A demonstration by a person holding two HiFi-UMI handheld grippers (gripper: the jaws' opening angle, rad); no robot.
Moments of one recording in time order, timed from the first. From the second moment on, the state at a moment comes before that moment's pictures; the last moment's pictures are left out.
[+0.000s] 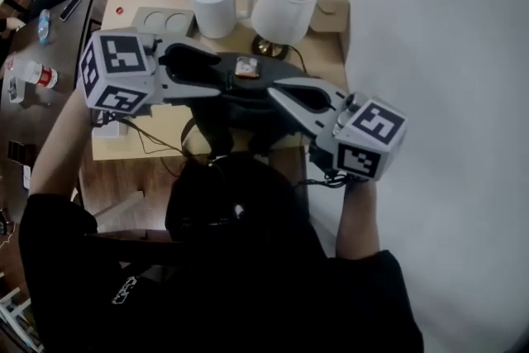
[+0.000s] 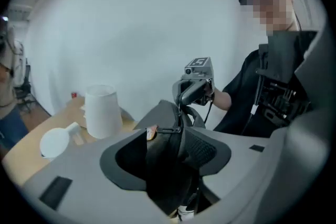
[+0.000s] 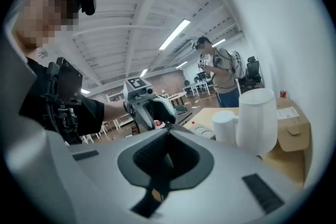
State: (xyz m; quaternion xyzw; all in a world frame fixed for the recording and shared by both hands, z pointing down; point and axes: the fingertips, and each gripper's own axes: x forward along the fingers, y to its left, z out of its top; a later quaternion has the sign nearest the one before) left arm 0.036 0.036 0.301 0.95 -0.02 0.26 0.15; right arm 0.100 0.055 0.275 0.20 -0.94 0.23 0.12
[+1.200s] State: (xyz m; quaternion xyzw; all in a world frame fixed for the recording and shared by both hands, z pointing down) left arm 0.054 0.039 0.286 0.87 -0.11 0.47 -0.06; right arm 0.103 0.049 0.274 0.21 -0.95 0.19 0.11
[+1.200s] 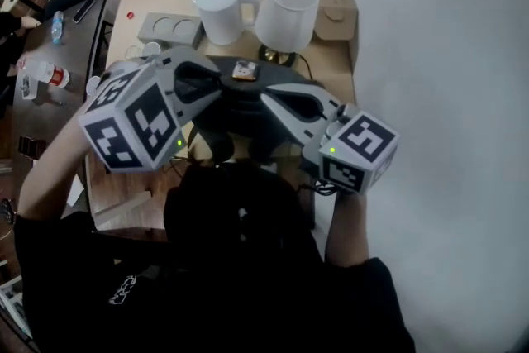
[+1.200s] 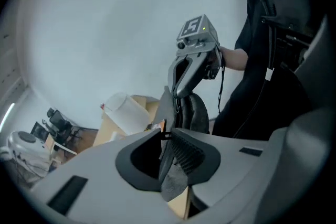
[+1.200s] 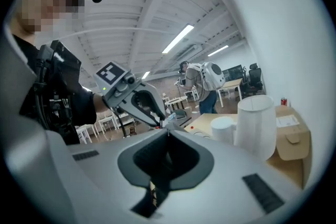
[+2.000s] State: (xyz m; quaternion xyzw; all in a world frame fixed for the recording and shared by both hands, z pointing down) left arm -0.033 0.001 0.282 0.85 -0.26 -0.09 0.45; right arm 0.130 0.031 0.262 0.38 -0.91 0.10 0.10
